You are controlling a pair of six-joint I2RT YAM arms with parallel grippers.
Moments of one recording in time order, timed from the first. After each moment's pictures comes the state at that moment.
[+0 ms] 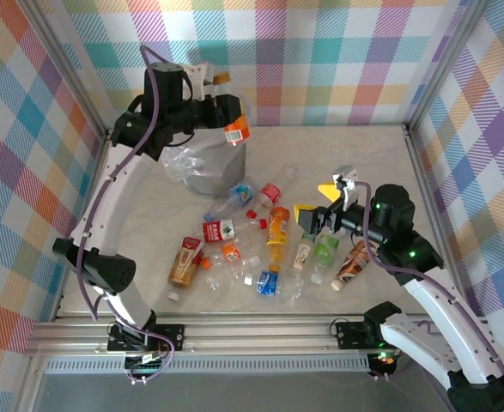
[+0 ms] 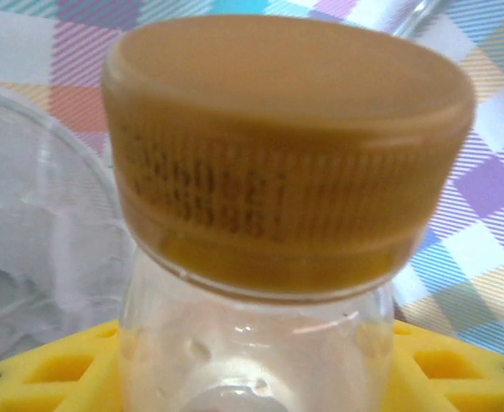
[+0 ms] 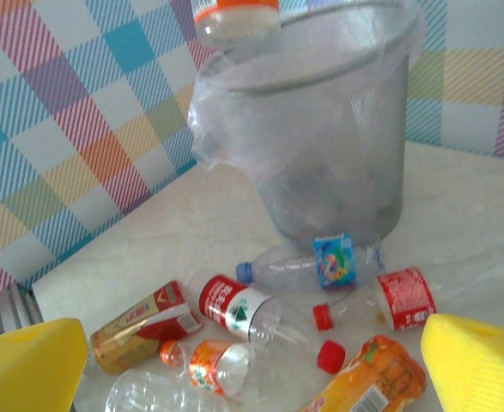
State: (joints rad) left arm -0.38 1.72 2.14 -0.83 0.33 -0.38; right arm 0.46 0.77 0.86 -0.30 -0.44 0.19
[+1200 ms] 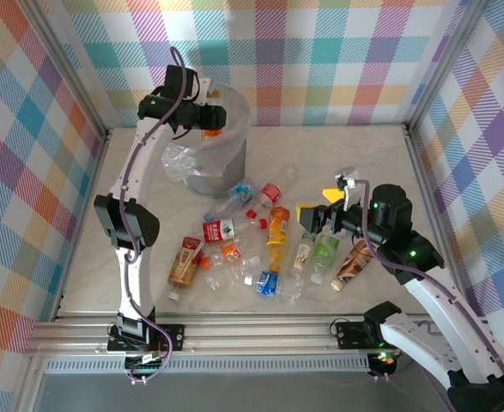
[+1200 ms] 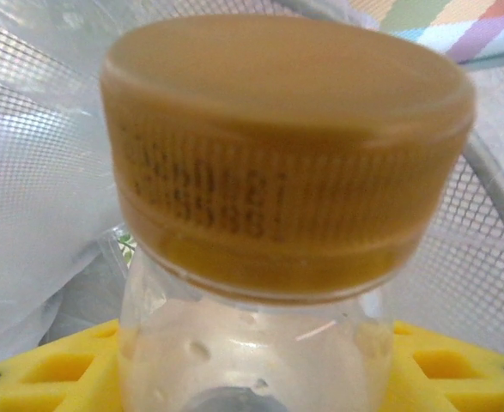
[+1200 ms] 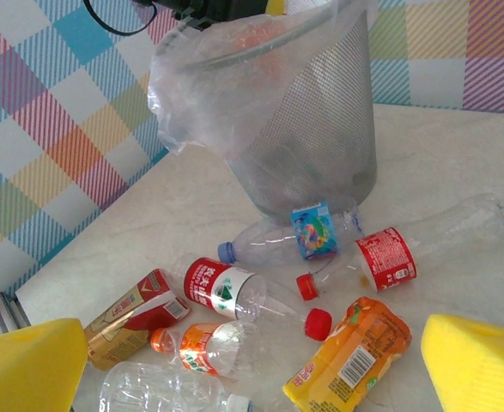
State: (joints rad) left arm -0.25 2.13 2.40 -1.02 0.18 -0.09; right arm 0.46 0.78 0.87 -0.40 -0.38 0.24
